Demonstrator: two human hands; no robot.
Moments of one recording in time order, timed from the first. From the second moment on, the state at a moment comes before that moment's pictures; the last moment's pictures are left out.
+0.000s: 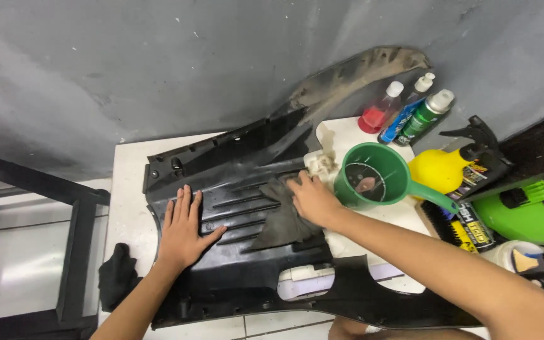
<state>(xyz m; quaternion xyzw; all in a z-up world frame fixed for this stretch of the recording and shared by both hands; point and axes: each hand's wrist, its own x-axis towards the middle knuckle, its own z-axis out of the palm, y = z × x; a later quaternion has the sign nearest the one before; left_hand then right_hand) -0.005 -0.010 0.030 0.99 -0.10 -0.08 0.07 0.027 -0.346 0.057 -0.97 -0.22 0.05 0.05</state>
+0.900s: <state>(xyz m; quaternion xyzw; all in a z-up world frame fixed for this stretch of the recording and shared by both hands) 0.001 -0.005 0.023 0.99 -0.11 -0.07 0.07 0.034 -0.316 0.080 -0.95 -0.31 0.05 0.04</state>
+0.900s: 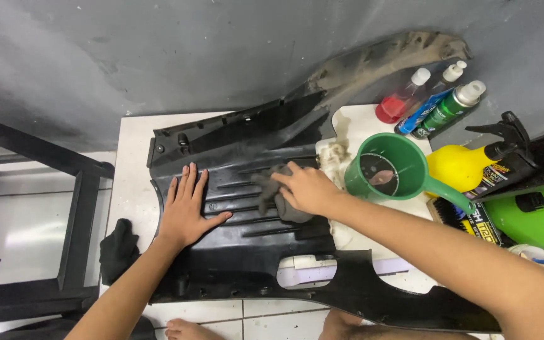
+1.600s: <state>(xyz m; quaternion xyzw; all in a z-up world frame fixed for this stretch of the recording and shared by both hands) 0.001 -0.007 0.023 0.99 -0.11 -0.07 0.08 -0.009 -0.377 0.074 -0.96 -0.26 0.08 0.02</state>
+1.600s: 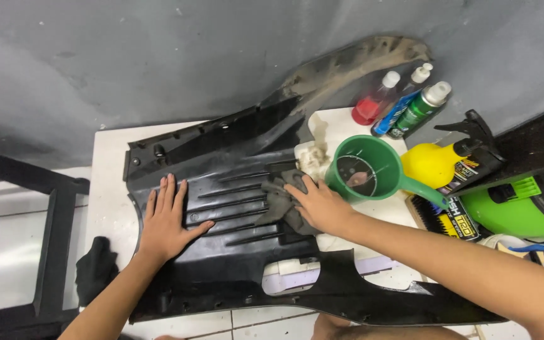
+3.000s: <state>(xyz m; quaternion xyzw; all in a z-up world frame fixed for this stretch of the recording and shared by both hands) 0.003 -0.003 0.008 0.98 -0.14 -0.03 0.11 -0.006 -0.485 0.153 -0.93 -0.16 -0.02 0.34</state>
